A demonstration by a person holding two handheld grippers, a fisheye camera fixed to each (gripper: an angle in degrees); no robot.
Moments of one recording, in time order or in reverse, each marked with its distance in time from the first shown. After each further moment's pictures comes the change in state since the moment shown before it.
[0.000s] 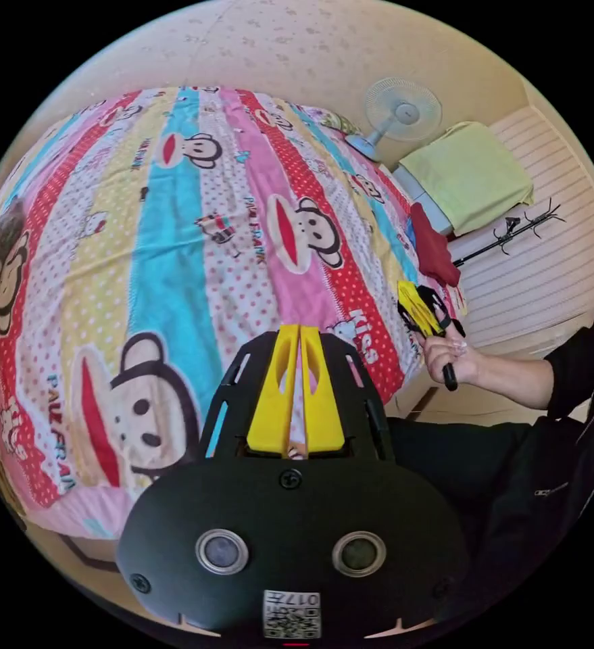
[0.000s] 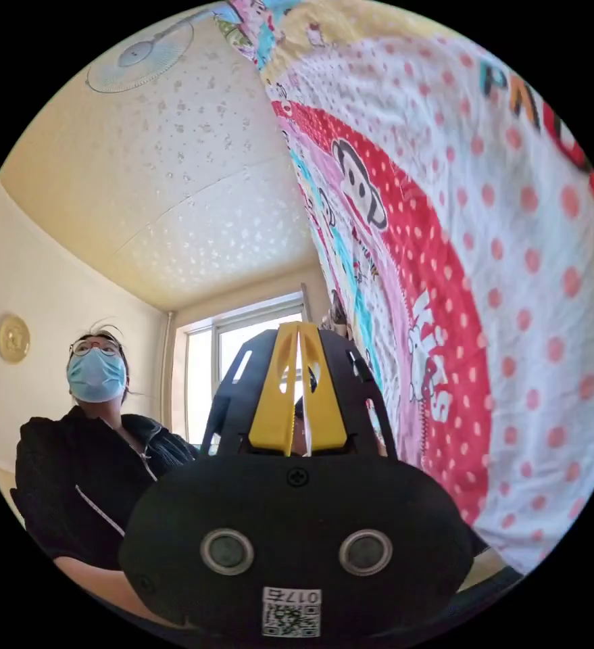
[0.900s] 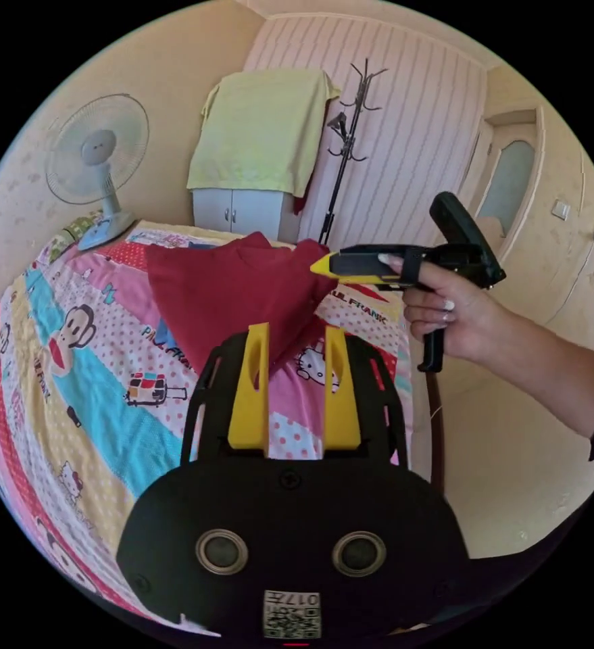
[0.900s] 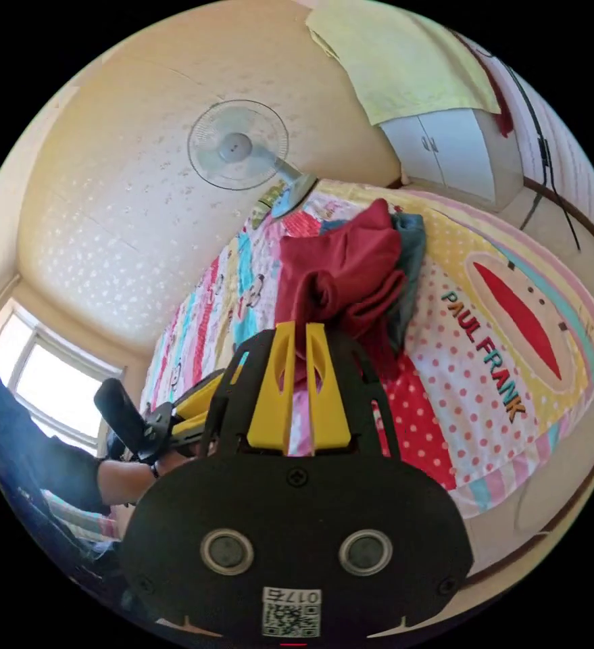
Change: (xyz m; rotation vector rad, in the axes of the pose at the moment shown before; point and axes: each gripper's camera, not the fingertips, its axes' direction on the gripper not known) left arm 0.566 -0.185 0.336 0.156 0.138 0.793; right arm -0.296 -0.115 -0.294 0.488 0.819 -0.542
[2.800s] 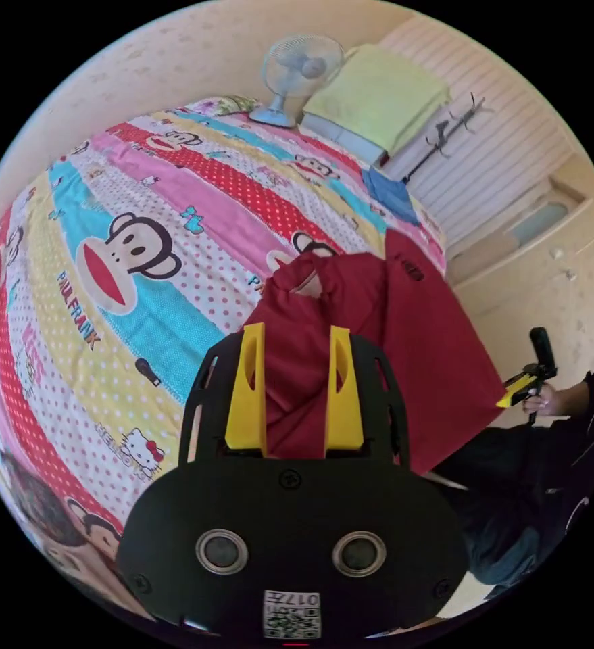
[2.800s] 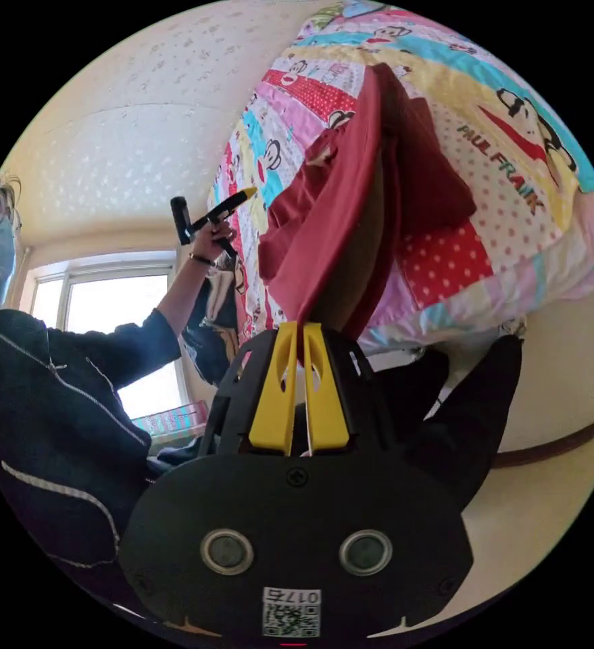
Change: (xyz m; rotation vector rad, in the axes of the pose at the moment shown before) left arm -0.536 0.434 -0.154 -0.397 0.019 -0.268; right arm -0.401 0.312 0.269 -0.661 -0.135 0.242
